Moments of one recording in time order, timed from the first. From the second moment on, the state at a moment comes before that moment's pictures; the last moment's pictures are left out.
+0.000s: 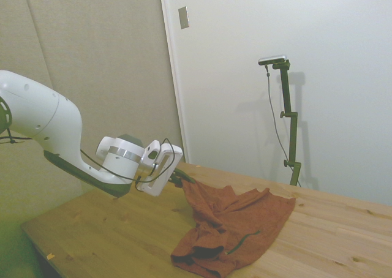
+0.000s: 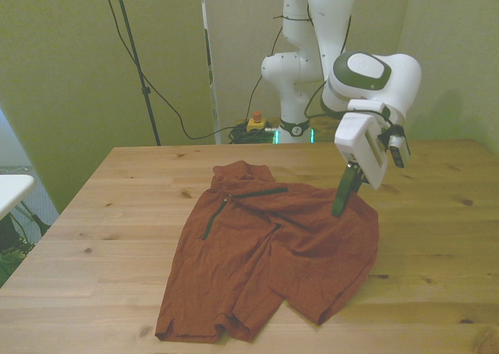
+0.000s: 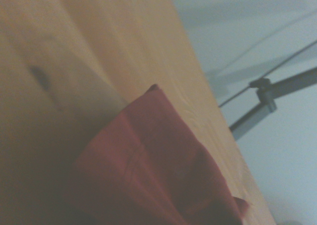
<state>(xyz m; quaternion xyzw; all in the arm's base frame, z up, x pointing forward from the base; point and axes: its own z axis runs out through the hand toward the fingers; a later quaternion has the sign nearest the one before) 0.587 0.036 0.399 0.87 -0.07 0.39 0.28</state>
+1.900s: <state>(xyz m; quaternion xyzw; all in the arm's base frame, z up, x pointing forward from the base) 0.624 -0.324 0.471 0.85 -0.30 0.37 0.25</state>
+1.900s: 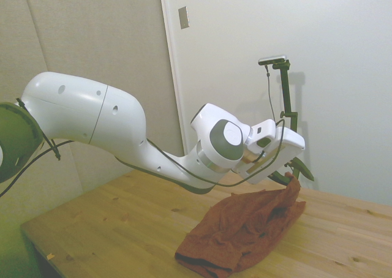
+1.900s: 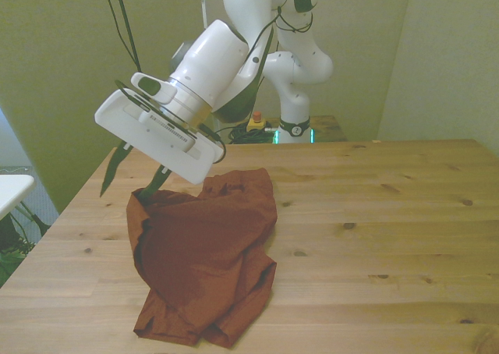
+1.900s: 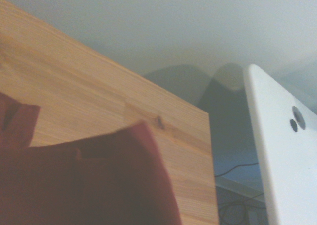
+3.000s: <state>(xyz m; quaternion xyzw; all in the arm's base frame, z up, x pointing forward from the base) 0.485 -0.133 0.514 0.90 -0.40 0.12 -0.08</state>
